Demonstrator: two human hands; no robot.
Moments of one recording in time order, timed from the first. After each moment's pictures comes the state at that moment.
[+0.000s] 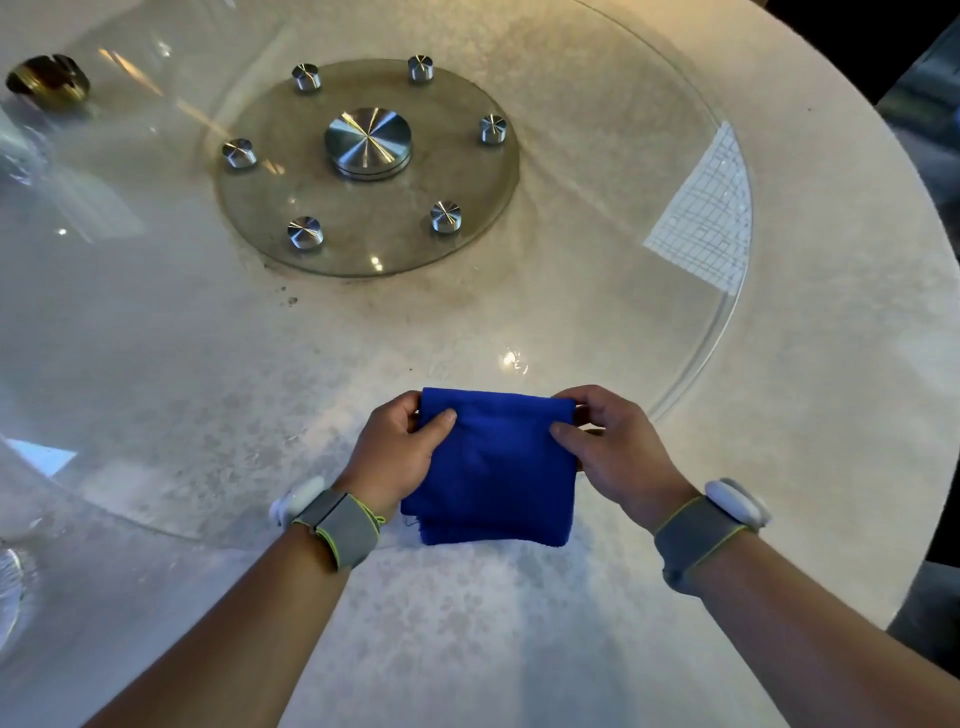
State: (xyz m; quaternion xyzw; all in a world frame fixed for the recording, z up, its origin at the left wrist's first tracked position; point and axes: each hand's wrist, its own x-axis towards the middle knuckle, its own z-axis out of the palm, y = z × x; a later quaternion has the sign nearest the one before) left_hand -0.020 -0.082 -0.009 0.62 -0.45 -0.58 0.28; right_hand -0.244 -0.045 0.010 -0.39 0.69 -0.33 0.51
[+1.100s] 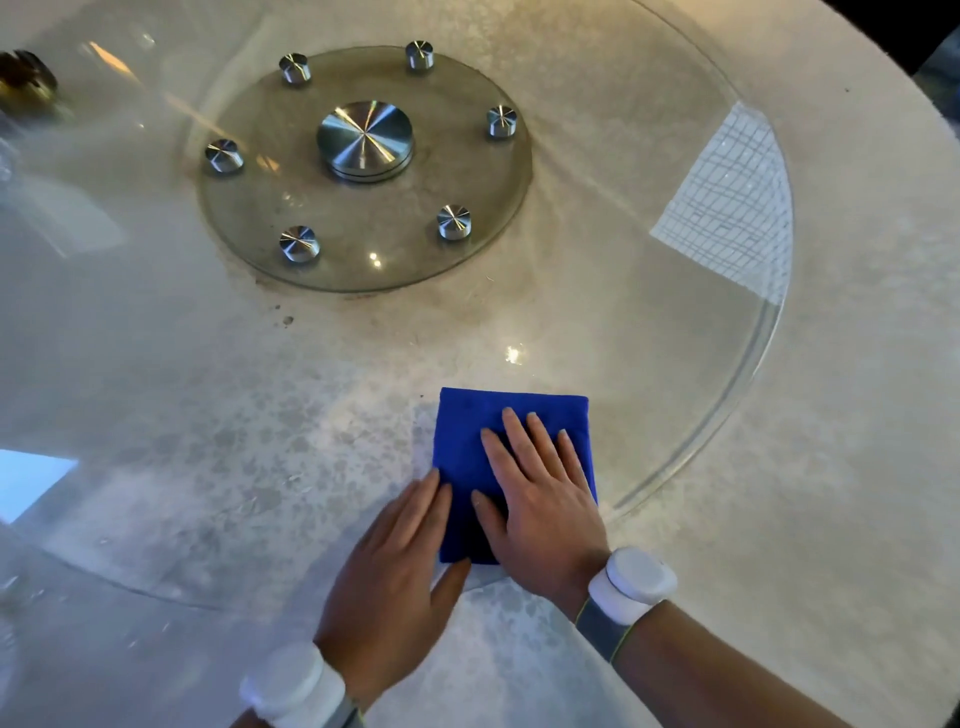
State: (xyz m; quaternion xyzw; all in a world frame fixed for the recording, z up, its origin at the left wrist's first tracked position) left_hand 0.016 -0.029 -0.027 0.55 -0.81 -0.22 -0.02; right_hand -0.159 -0.045 -0.042 -0.71 0.67 -0.08 0.19
